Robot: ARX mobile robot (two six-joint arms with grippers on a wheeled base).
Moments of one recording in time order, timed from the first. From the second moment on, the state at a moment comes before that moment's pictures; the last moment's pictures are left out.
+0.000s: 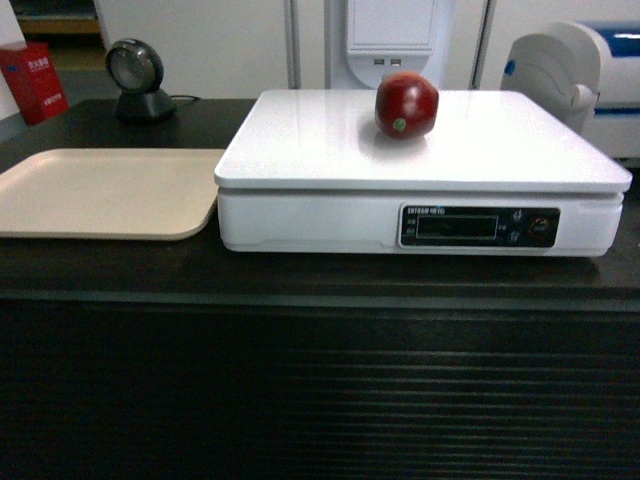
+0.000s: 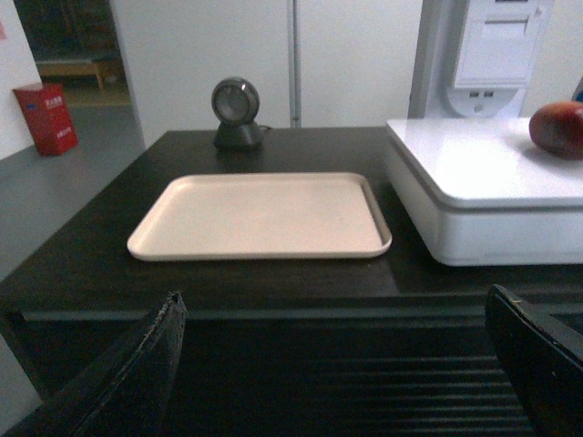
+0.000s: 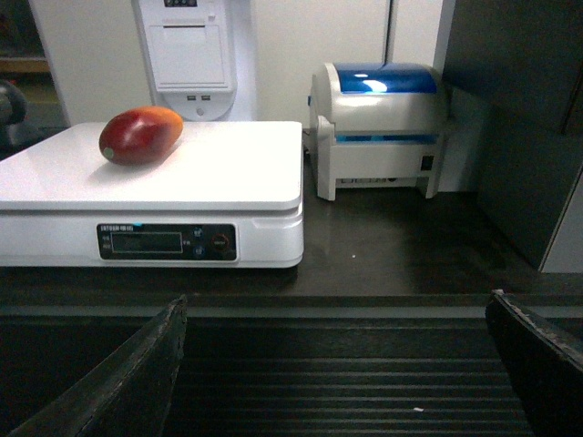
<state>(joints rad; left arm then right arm) 0.00 0.01 0.01 0.00 0.00 0.00 0.00 0.00 0.01 0.00 0.00 0.00</state>
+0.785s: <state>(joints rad) 0.00 0.01 0.01 0.00 0.00 0.00 0.00 0.00 0.01 0.00 0.00 0.00</state>
